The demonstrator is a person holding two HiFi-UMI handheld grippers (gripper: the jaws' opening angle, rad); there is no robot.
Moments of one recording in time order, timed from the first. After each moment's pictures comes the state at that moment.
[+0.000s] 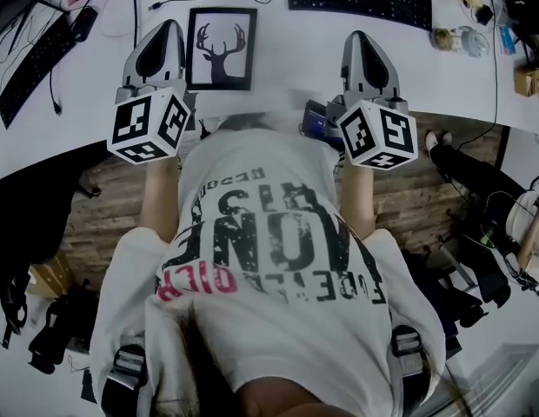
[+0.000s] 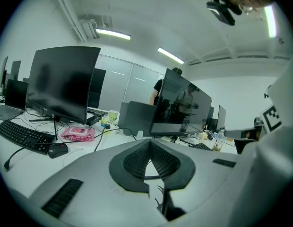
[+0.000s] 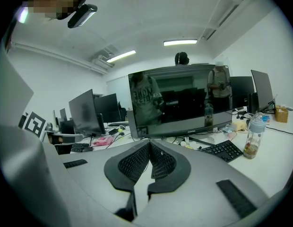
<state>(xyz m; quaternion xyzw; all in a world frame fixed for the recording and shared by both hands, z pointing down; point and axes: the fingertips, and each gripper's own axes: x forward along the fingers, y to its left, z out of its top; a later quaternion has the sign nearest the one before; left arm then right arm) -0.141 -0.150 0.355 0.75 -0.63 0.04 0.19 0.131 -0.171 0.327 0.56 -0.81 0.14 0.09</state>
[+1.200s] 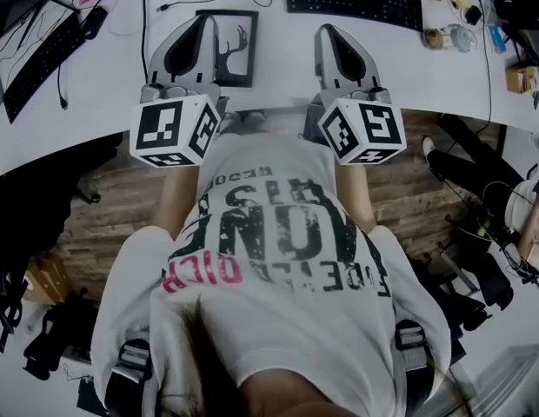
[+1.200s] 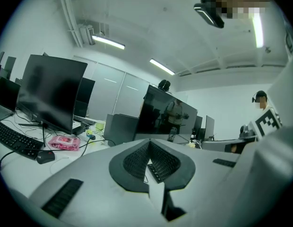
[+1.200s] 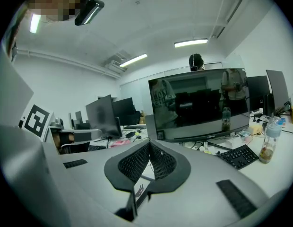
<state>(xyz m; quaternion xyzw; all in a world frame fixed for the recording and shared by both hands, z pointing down) -0.091 -0.129 0.292 0.79 -0.60 -0.02 0.15 0.075 -0.144 0.294 0.49 -0.86 0.12 0.07</state>
